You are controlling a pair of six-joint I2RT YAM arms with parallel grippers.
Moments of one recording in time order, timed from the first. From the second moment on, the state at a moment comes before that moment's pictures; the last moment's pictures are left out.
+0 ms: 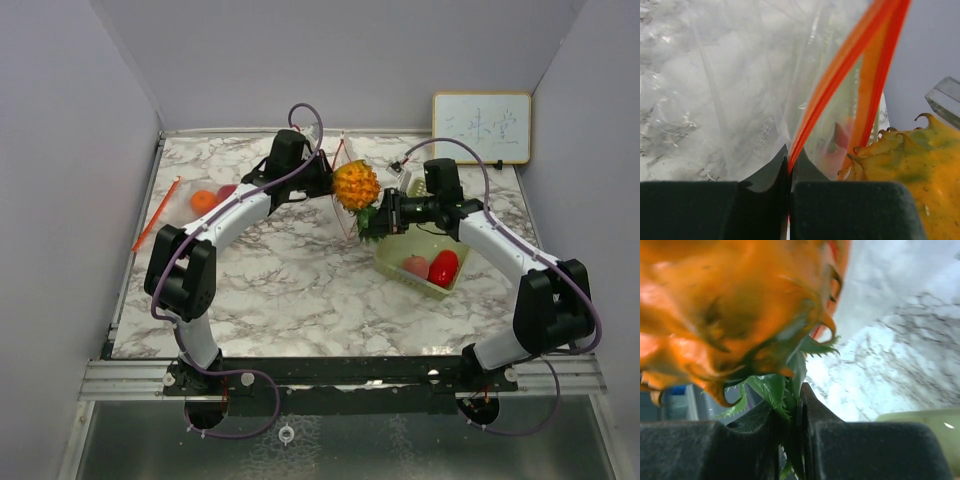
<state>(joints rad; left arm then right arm) -0.48 1.79 1.42 -0.15 0.42 -0.68 0.31 1.48 1.02 -0.20 -0.96 0.40</state>
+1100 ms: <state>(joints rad) -0.55 1.92 1.84 -0.49 0.27 -0.47 0.43 1.75 1.43 -0.70 -0.18 0.12</state>
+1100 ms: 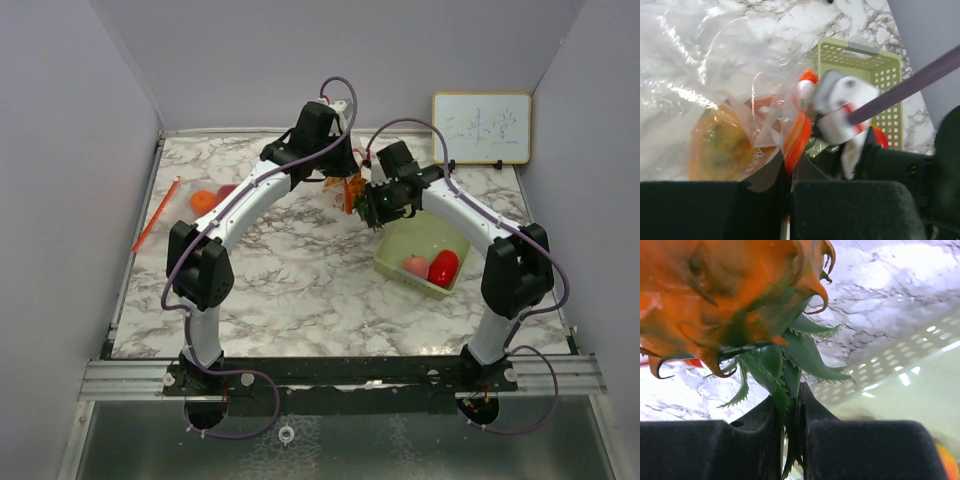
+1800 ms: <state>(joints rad) -0.63 1.83 1.65 -0.52 0.11 -0.38 0.51 1.73 1.58 -0.68 -0.06 0.26</state>
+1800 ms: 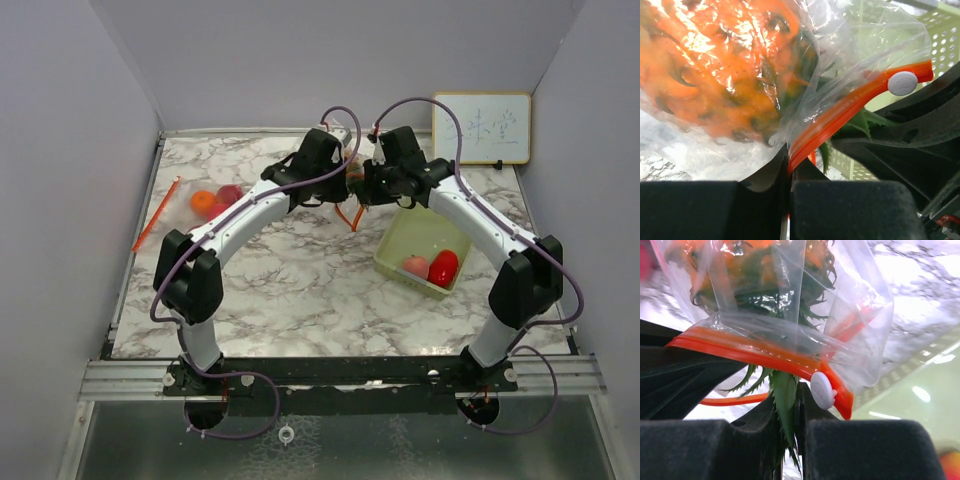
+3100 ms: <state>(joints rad) -0.53 1.78 1.59 -0.38 0.06 -0.58 0.43 1.46 1.12 -0.93 0.06 0.43</state>
